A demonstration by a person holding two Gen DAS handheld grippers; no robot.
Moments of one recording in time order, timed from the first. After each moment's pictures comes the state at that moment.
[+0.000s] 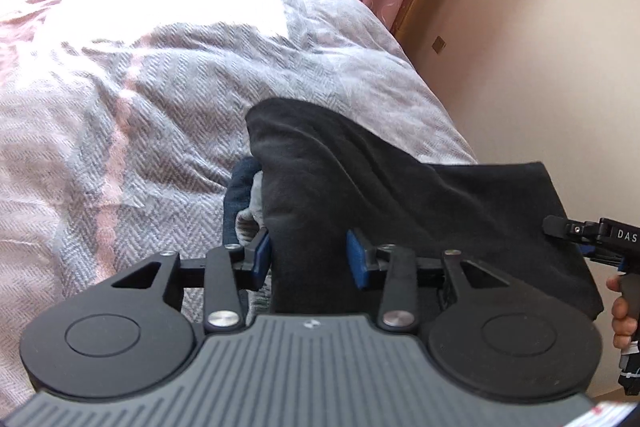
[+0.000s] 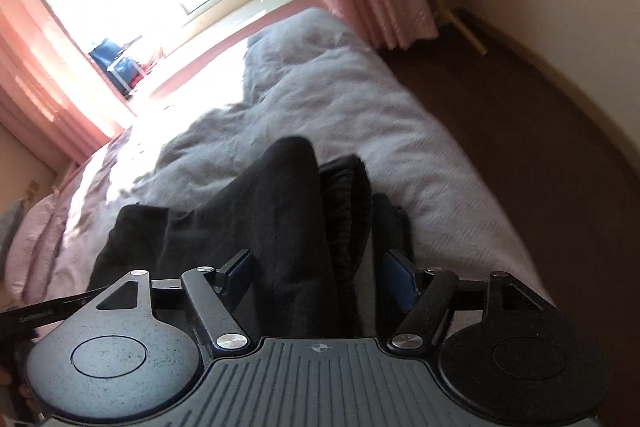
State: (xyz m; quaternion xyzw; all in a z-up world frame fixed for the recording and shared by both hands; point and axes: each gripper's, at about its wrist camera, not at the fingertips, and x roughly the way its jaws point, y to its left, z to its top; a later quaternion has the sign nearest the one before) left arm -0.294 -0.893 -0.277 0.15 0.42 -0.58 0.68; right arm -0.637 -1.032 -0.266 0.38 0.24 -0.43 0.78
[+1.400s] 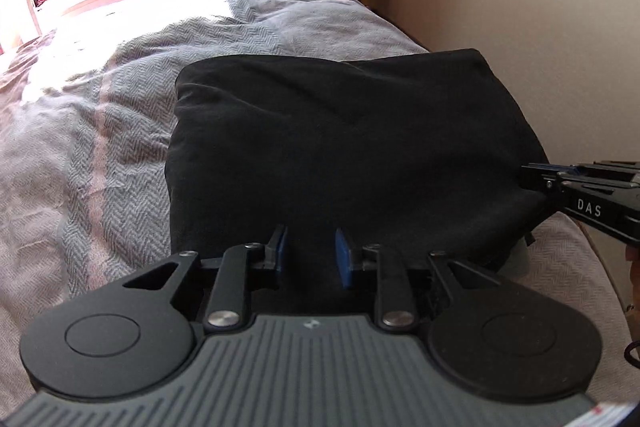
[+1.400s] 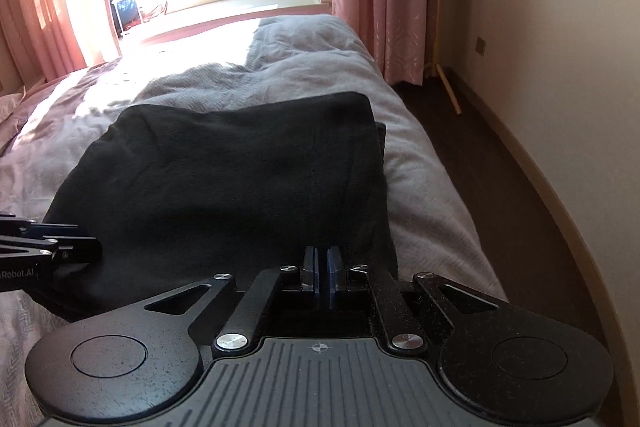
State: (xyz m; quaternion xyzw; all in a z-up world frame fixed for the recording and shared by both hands) left arm -0.398 -0.855 -0.298 0.29 0.34 -0.59 0.67; right arm -0.608 -0.933 -0.298 0.24 0.32 -0.46 0.80
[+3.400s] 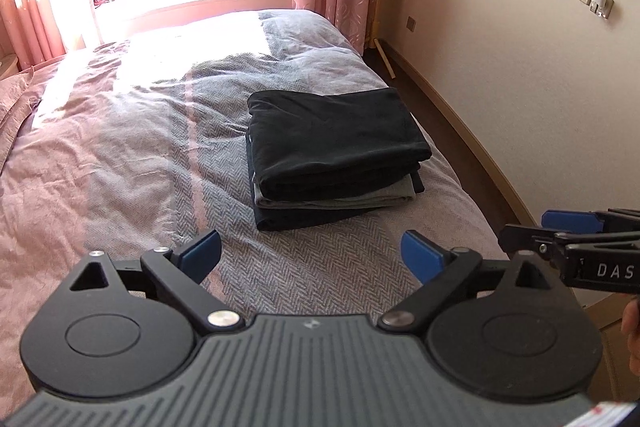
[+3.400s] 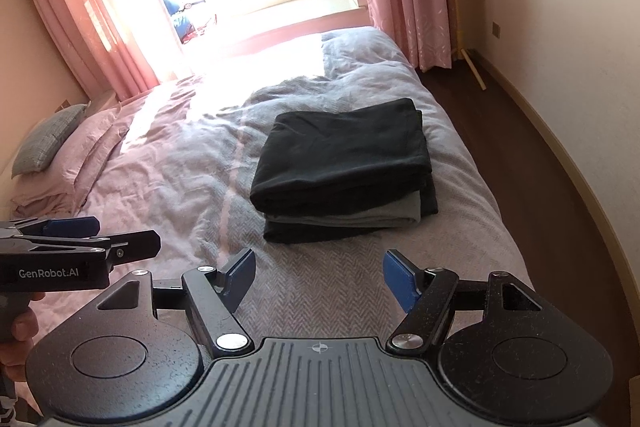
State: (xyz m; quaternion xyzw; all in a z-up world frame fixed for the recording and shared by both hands) left arm -0.462 -0.599 -0.073 0.25 0.35 -0.57 0.70; right arm -0.671 -0.677 -0.075 0.30 0.30 -0.40 0.81
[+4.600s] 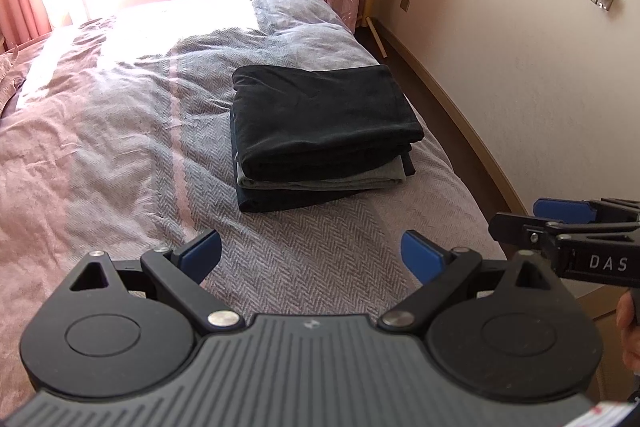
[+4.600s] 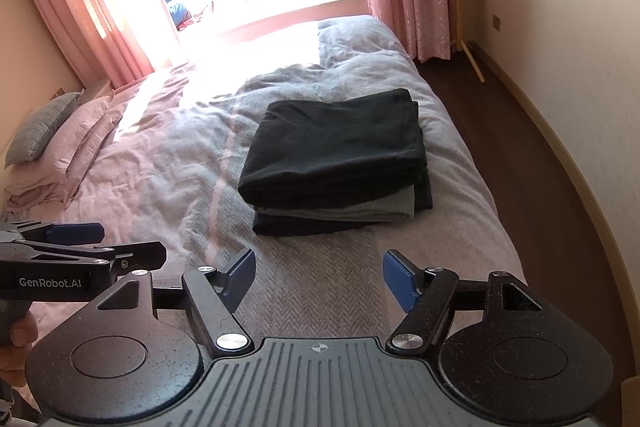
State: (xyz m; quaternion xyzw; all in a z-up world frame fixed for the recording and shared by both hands) left arm -0.464 -0.617 -0.093 0.26 0.38 -0.57 0.68; right arm -0.670 -0.697 -0.088 0.30 0.32 -0.40 0.80
